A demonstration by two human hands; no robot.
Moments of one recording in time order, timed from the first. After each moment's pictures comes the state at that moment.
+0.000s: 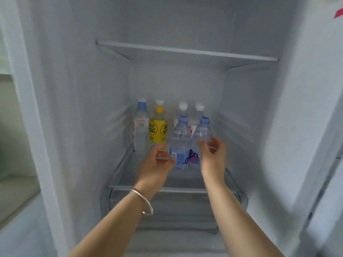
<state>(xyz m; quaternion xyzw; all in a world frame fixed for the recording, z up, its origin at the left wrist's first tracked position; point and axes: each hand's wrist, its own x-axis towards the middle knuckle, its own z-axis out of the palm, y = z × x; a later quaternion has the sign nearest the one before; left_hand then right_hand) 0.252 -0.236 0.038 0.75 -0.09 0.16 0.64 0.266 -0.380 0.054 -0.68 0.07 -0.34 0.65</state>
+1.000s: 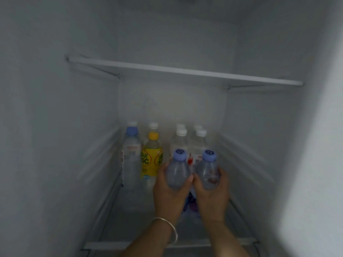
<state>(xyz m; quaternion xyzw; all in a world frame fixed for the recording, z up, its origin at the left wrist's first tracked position) 0.344 -0.294 0.027 0.65 -0.09 0.26 0.71 0.336 -0.390 0.028 -0.67 0.05 -0.42 0.61</state>
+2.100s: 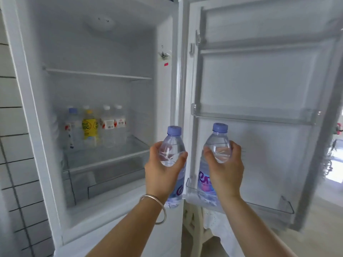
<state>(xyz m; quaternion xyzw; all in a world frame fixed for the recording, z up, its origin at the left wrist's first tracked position) -0.078 -0.250 0.059 0.63 -0.31 0.09 0.70 -0.166 -0.358 0.070 -0.67 0.28 -0.57 0.38</state>
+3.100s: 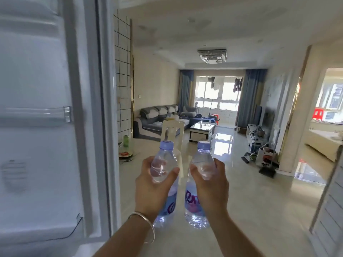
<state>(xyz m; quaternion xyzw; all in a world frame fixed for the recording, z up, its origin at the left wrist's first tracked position) -0.455 -0.640 0.040 0.54 -0.45 -0.12 0.70 -0.579 -0.695 0.049 -0.59 0.49 -0.58 0.28</state>
